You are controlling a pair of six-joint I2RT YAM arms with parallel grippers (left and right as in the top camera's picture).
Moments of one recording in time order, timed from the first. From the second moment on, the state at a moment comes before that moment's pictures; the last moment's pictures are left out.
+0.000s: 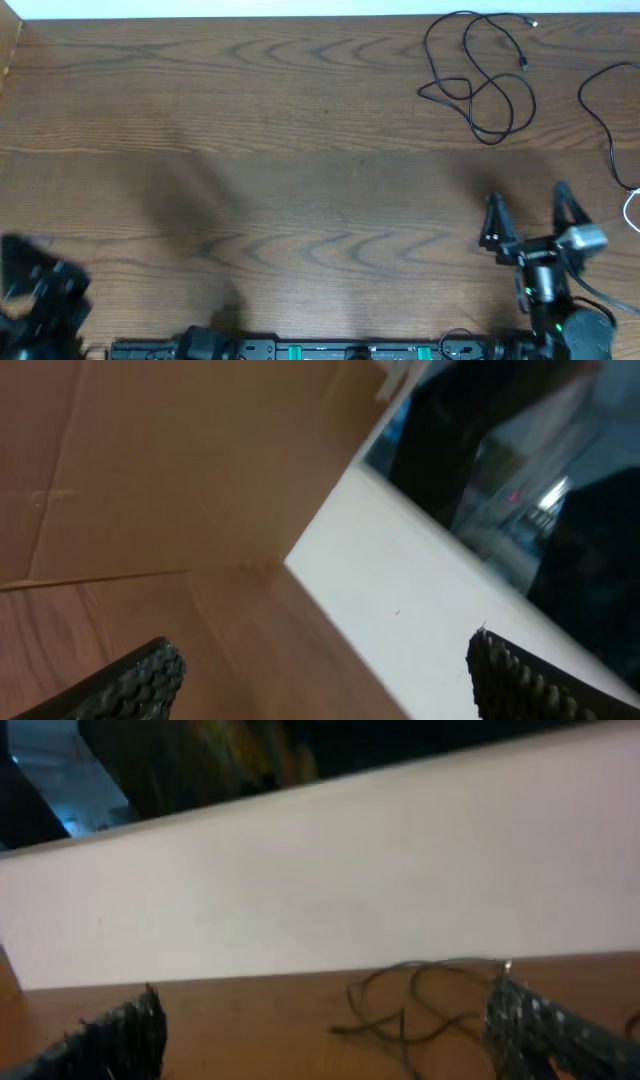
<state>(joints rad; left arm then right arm) -0.21 0.39 1.30 -0.94 -0.91 -0.65 -0.10 0.02 0.09 0.15 -0.27 0.25</state>
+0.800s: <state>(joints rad) -0.15 0.22 1.30 -0.98 -0.92 -0.65 -0.10 0.03 0.01 -0.05 -0.23 0.30</state>
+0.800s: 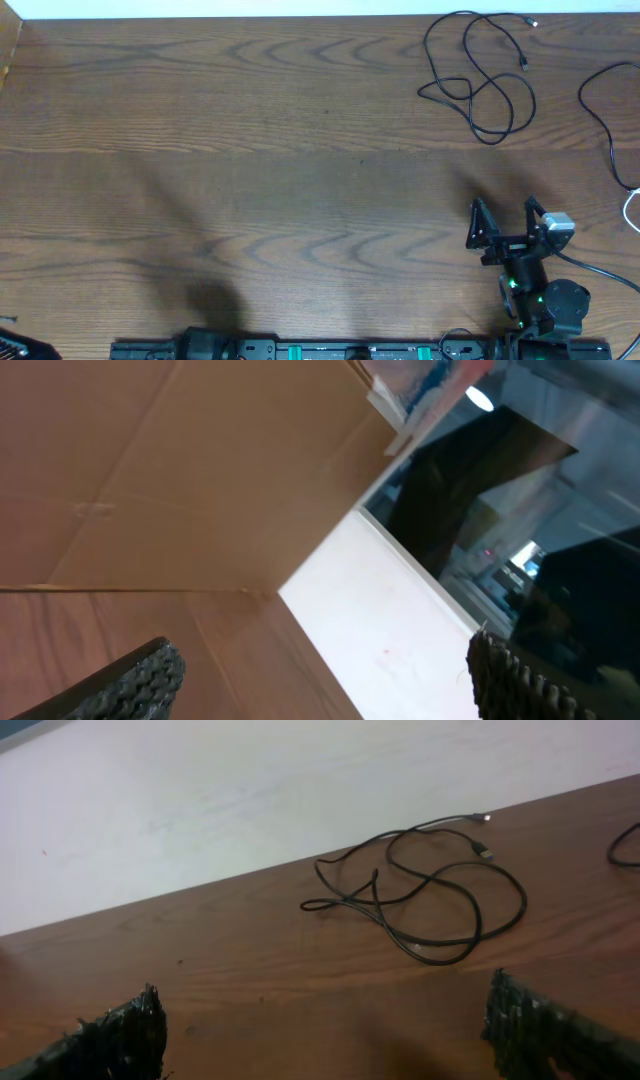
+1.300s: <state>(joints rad) -0.04 0.19 1.30 -0.98 -0.92 -0.65 -0.10 0.03 0.01 -0.05 -0.23 0.30</state>
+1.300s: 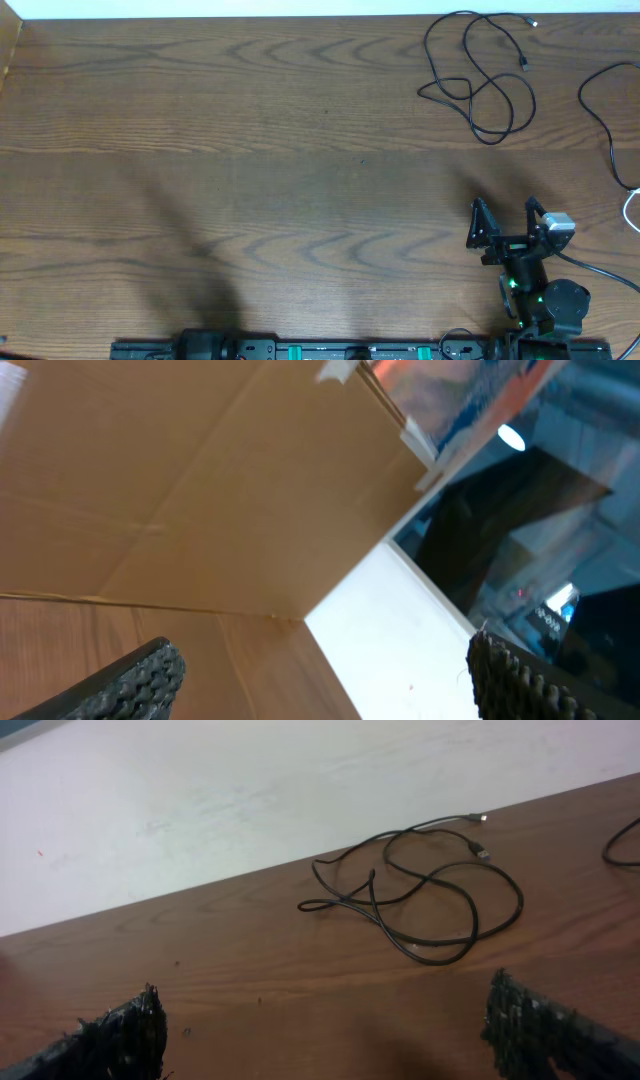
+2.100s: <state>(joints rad) 0.06 0.00 0.76 -0.78 -0.48 -0.44 -0.10 0.03 0.01 -0.05 -0.23 0.30</state>
